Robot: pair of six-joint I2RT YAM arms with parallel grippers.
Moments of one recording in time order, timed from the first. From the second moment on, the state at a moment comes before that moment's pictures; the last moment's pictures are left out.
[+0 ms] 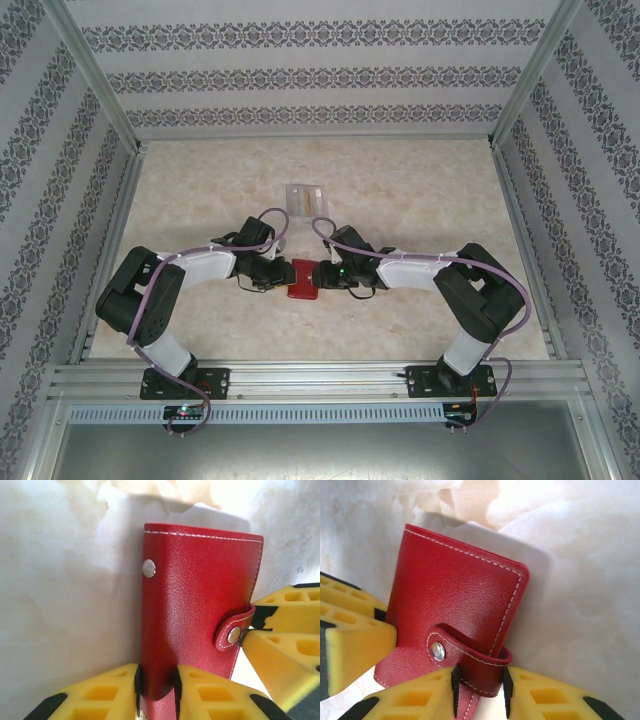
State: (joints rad) left arm -0.46 1.64 0.79 -0.28 0.51 -0.62; right arm 0.72 1.70 0.80 -0.07 -0.31 0.69
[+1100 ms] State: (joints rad) left arm -0.49 1.52 0.90 -0.43 0.45 -0.79; right arm 0.70 1.68 0.95 -0.17 -0.37 0.82
